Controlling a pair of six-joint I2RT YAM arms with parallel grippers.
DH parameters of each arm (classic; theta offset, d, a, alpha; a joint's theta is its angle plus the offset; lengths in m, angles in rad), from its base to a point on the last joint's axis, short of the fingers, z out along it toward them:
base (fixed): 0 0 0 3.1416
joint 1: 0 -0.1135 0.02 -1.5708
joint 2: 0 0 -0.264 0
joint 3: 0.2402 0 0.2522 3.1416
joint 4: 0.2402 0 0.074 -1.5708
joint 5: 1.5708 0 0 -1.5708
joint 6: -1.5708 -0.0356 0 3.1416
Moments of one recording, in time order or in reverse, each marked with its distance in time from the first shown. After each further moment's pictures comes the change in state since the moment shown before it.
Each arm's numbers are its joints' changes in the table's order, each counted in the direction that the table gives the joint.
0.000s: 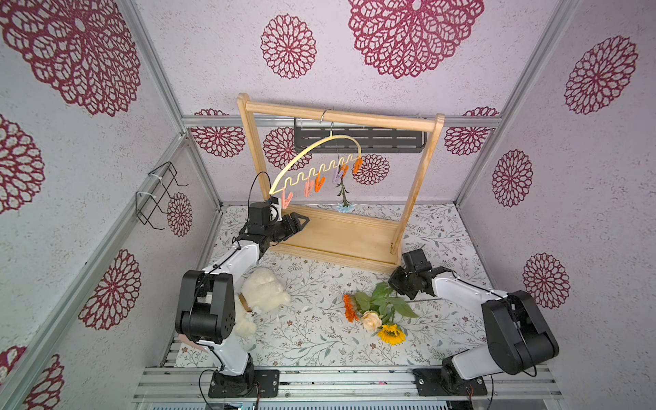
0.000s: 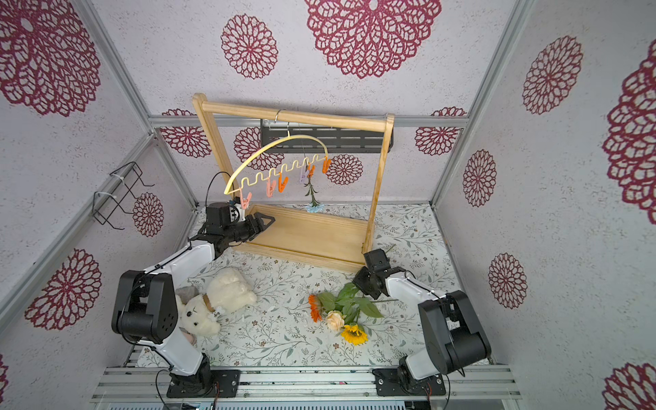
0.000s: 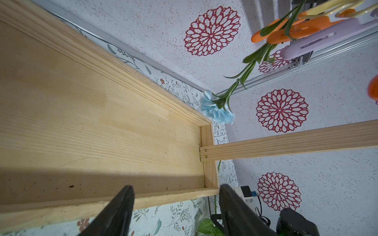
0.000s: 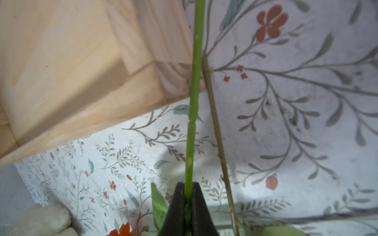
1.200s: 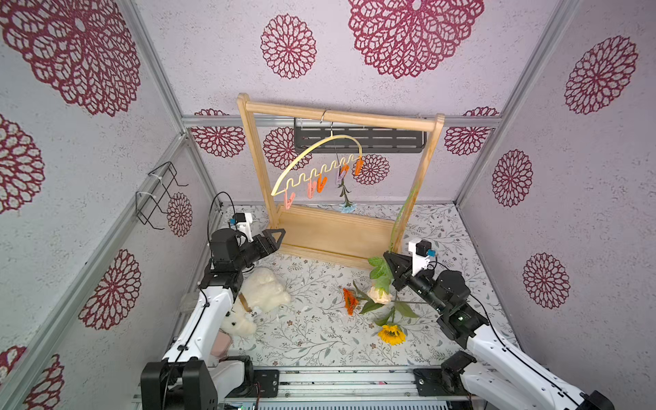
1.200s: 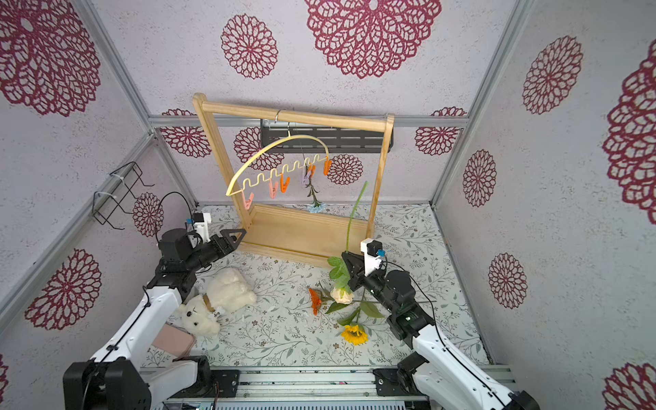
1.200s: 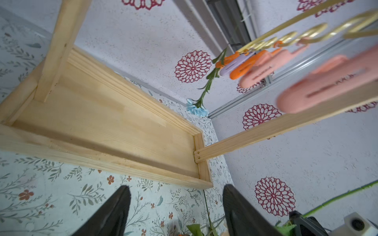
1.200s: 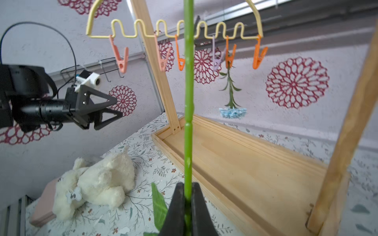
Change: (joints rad) left arm -0.152 0.600 -0.398 -0.033 0.027 -0.032; right arm -0.200 0.632 -0.262 -0.698 -0.071 0.829
